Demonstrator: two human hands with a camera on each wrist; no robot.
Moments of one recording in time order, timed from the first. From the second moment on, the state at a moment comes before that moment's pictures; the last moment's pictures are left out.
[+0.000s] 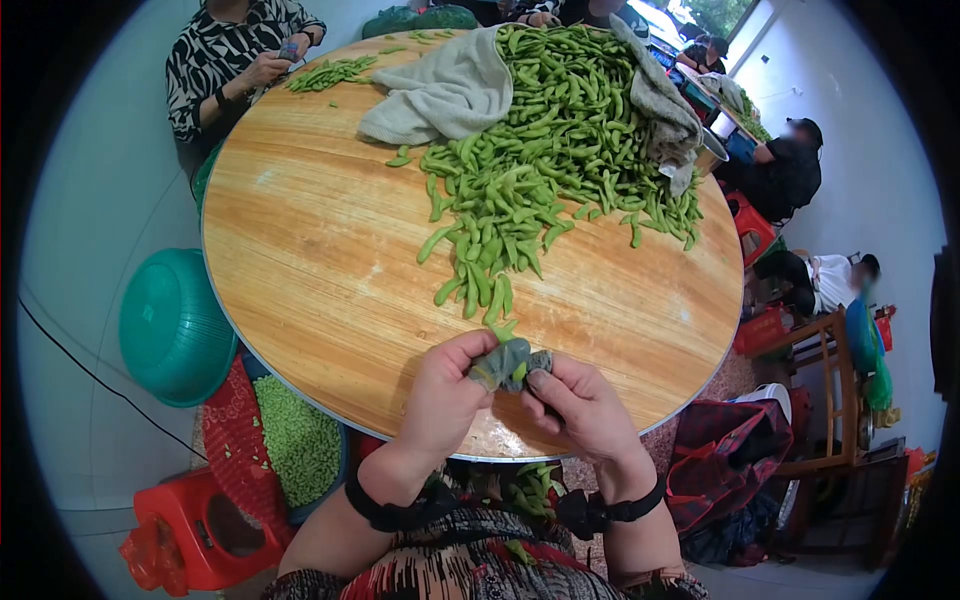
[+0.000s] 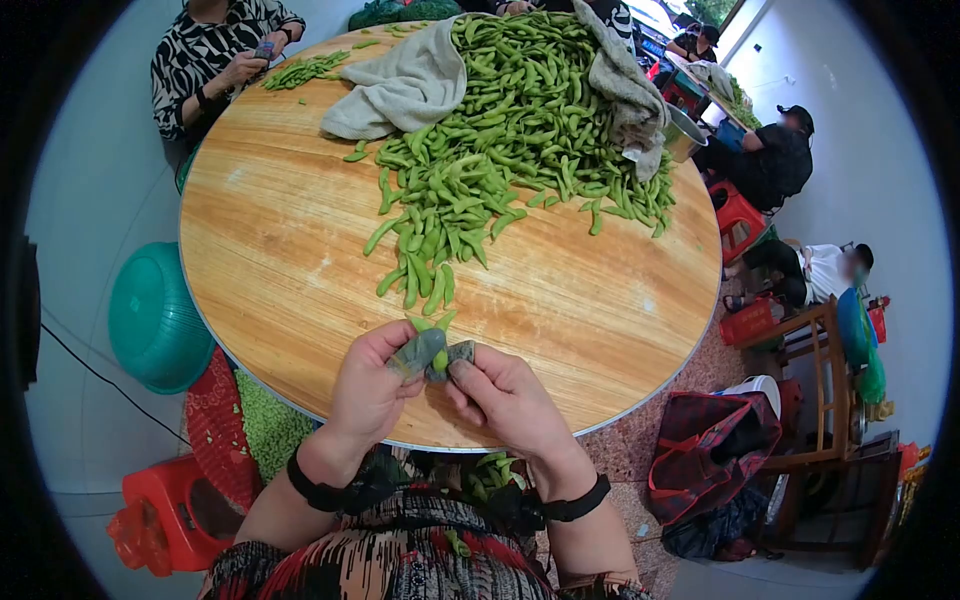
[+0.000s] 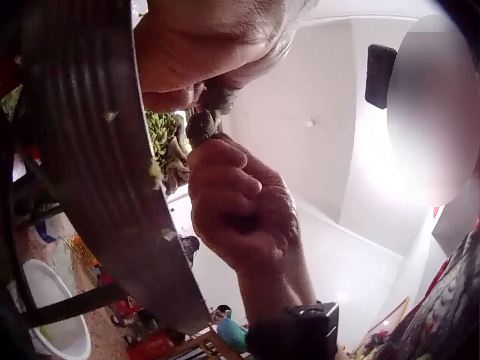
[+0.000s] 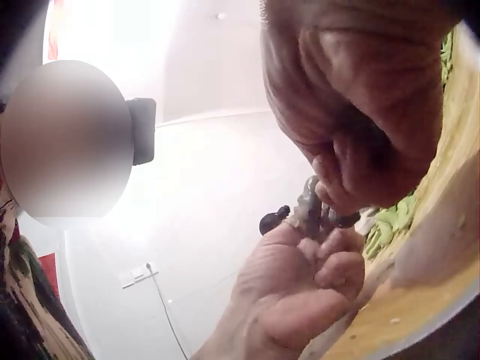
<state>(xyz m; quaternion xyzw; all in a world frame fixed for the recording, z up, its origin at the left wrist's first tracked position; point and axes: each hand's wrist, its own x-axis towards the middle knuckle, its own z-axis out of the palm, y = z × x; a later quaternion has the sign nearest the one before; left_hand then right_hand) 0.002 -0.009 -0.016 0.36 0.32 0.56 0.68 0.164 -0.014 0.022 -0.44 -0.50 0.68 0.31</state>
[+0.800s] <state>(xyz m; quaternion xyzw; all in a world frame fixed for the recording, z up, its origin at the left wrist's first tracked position) -0.008 -0.009 -0.004 0.46 0.31 0.47 0.69 0.176 -0.011 0.023 -0.57 -0.56 0.51 0.34</state>
